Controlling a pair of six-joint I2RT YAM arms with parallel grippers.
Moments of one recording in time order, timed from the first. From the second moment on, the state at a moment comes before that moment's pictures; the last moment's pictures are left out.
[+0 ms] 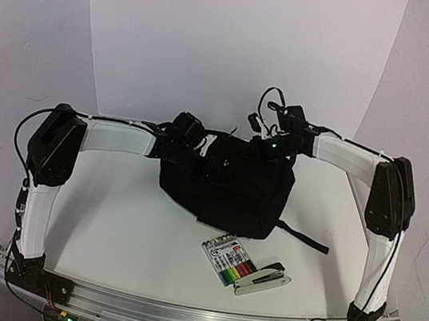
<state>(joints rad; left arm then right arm) -0.73 2.12 1.63 -0.25 0.39 -0.31 0.49 2.05 1.74 -0.46 -0.50 0.17</state>
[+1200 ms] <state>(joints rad) -0.72 2.10 1.62 -0.30 0.42 -0.40 0.39 2.47 2.29 -0.46 -0.12 -0.06</state>
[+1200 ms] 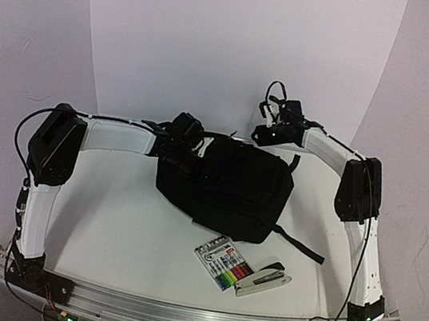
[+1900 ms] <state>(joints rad) -0.67 2.11 1.65 -0.44 0.43 -0.60 0.33 1.87 1.65 -0.66 -0.37 -0.10</state>
